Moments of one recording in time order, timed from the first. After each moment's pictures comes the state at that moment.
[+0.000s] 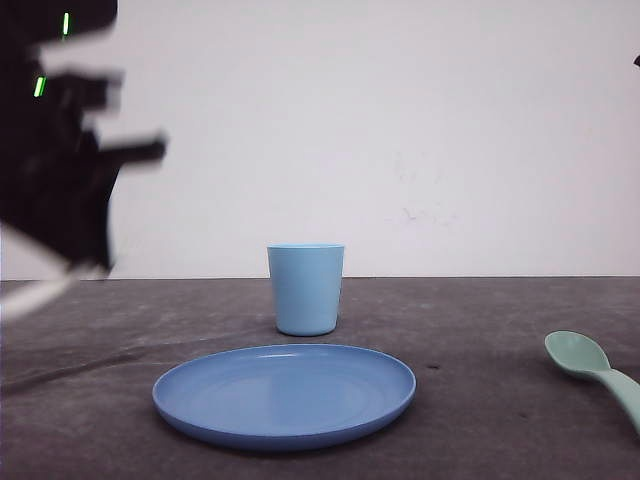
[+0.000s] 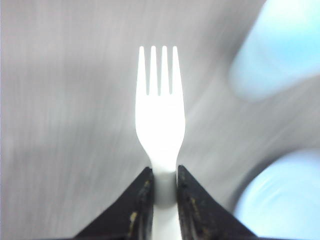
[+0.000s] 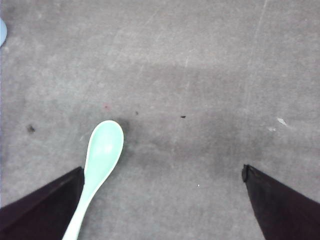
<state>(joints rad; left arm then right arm) -0.49 1.26 0.92 -0.46 -0.09 -0.26 0.12 0.87 0.70 -0.68 -0.11 0.10</state>
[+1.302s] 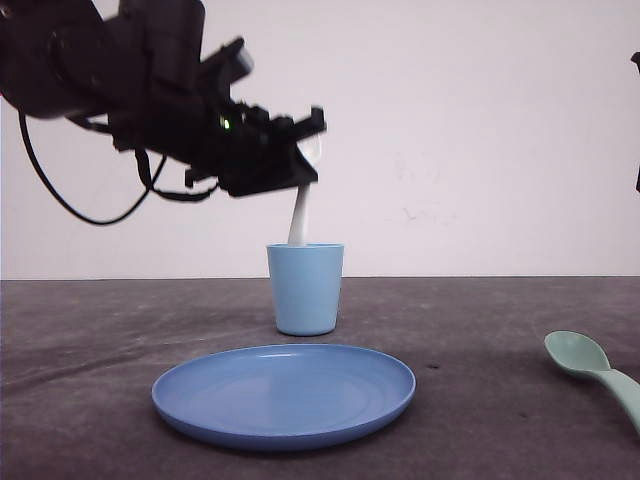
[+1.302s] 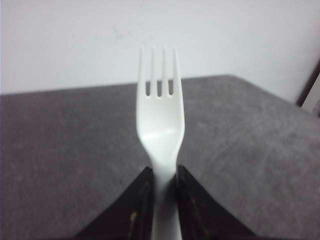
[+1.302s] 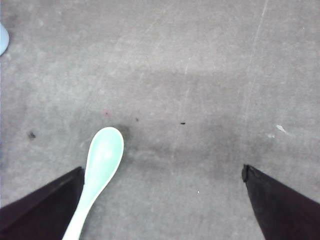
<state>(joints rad) -0.53 1.82 0.96 0.74 0.11 -0.14 0.12 0.87 0.70 -0.66 -0.11 0.10</state>
